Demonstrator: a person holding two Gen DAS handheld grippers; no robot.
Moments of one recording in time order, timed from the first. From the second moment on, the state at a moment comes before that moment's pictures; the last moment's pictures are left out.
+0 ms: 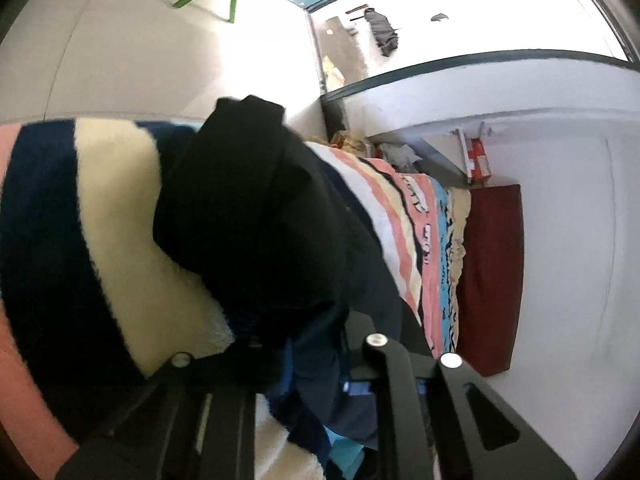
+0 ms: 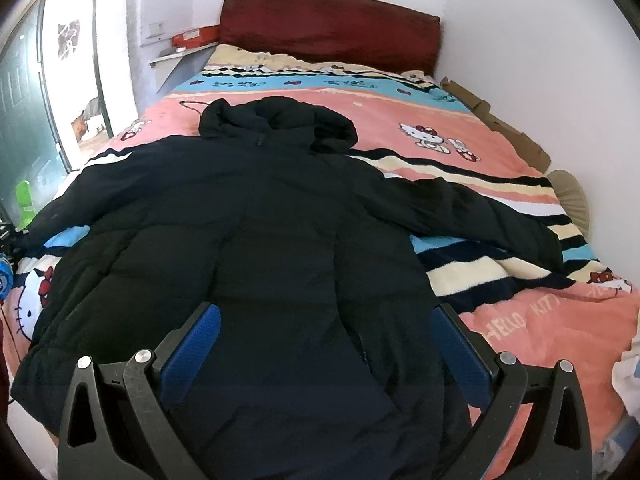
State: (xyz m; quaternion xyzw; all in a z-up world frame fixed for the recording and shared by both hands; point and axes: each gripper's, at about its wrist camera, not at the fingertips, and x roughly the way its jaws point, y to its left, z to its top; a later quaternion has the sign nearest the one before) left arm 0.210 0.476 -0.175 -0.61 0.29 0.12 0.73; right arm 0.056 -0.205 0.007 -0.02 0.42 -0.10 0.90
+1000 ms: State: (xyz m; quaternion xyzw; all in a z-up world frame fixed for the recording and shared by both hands) left arm 0.249 0.090 0.047 -0.36 0.33 -0.20 0.85; right arm -0.010 -0.351 0.043 0.04 0.34 -0.16 0.92
